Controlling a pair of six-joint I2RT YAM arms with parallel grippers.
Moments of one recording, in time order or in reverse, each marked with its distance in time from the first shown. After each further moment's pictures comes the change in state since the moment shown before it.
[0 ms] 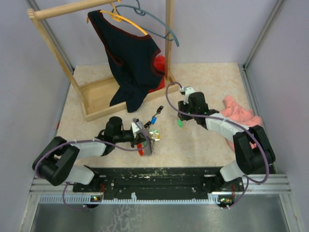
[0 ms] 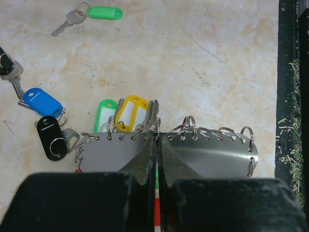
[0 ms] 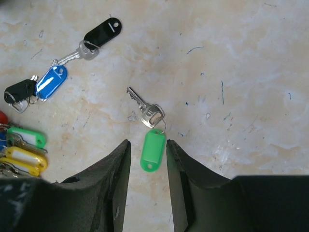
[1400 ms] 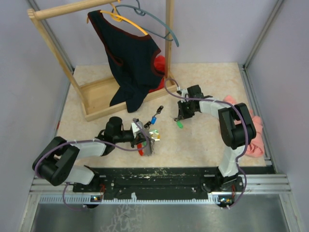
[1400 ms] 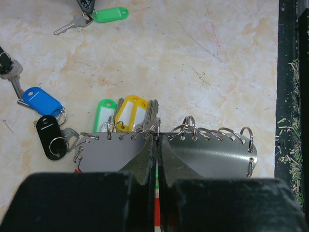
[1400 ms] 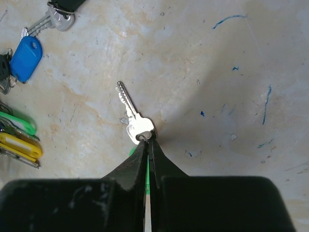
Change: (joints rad) left arm 0.003 0.000 0.000 -0.002 0.000 0.000; right arm -0.113 0.395 0.341 -0.339 -0.299 -0.055
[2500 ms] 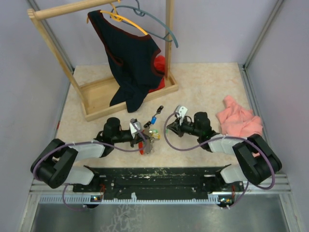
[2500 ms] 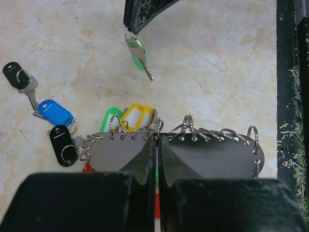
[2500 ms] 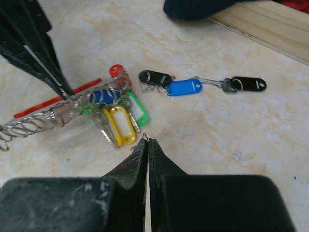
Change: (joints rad) left arm 0.004 -0.032 -0.027 0.070 -0.001 -0.009; right arm 0.181 -0.476 -0.716 0.974 -0.158 -0.139
